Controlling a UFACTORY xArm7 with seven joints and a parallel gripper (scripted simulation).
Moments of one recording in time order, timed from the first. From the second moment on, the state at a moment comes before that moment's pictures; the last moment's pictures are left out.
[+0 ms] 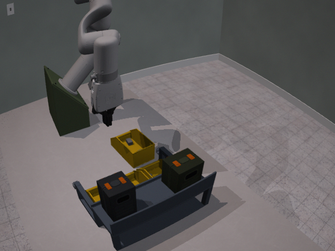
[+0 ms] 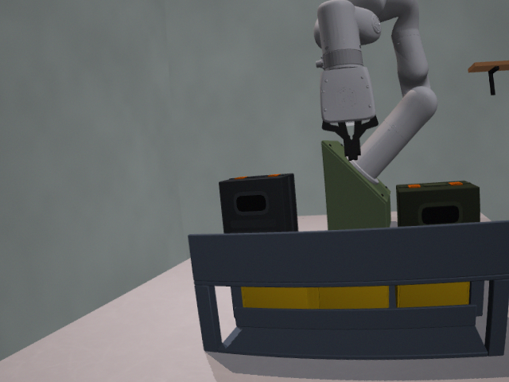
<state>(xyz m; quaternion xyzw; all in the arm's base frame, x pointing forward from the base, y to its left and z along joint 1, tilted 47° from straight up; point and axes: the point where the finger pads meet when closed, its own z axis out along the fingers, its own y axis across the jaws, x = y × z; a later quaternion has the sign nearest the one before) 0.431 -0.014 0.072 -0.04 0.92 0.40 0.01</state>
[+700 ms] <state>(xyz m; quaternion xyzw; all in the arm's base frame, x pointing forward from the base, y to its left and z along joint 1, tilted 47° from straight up) 0.431 -0.014 0.073 -0.04 0.92 0.40 0.01</state>
